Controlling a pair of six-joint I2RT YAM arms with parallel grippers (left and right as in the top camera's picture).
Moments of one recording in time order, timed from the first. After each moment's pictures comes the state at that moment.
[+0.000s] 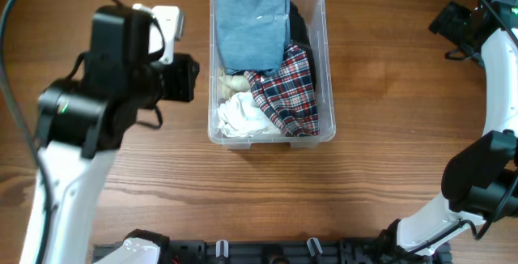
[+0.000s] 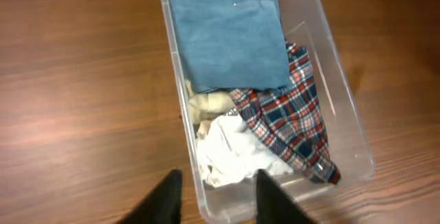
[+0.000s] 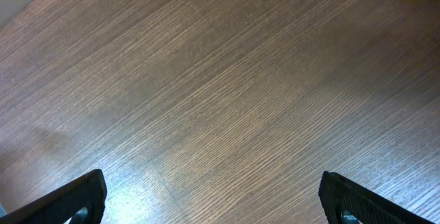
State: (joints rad) left arm -0.27 1.31 1.64 -1.18 0.13 -0.18; right arm -0.29 1.87 1.72 -0.90 0.13 0.36
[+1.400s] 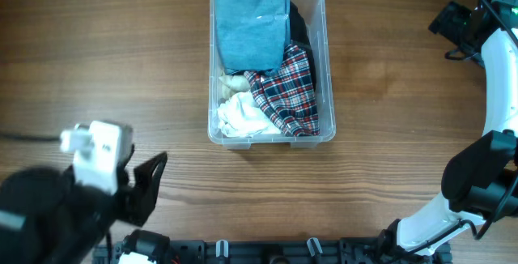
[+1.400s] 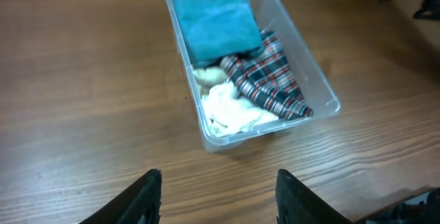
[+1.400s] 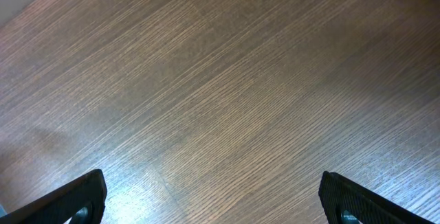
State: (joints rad) left arm -0.27 0.74 1.51 -1.38 0.12 -0.12; right arm -0.29 1.87 1.72 -0.90 0.13 0.36
